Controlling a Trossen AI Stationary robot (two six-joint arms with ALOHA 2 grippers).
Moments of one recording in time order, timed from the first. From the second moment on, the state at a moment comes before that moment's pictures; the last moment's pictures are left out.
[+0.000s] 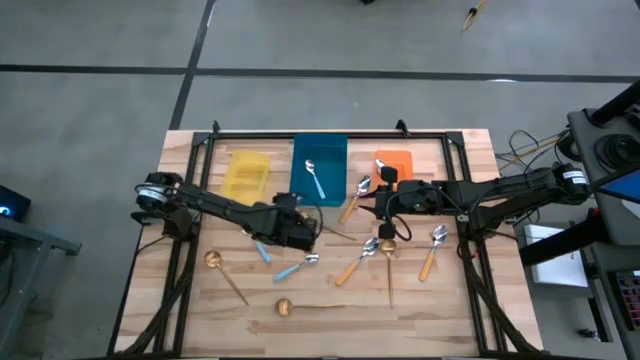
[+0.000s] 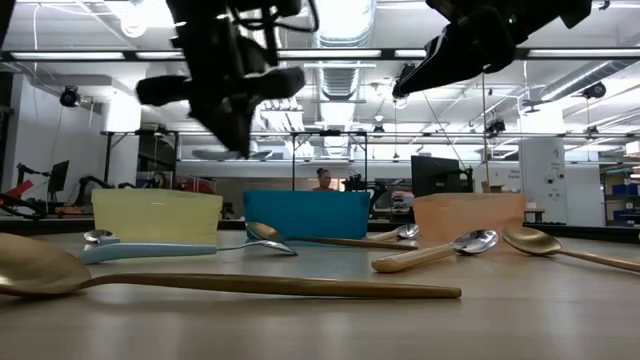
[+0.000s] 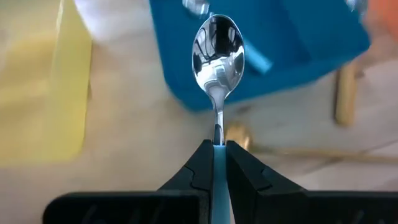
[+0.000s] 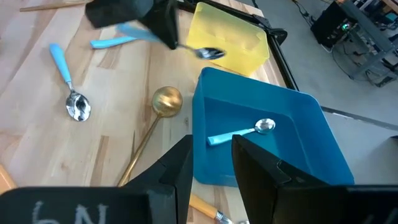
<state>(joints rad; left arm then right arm) -0.20 1.78 1.33 -1.01 -0.67 -1.43 0.04 1.16 0.75 -0.11 0.24 -0.24</state>
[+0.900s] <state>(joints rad) 0.19 1.80 1.44 -0.61 -0.72 -0.67 0.04 0.98 0.58 -0.13 0.23 -0.10</state>
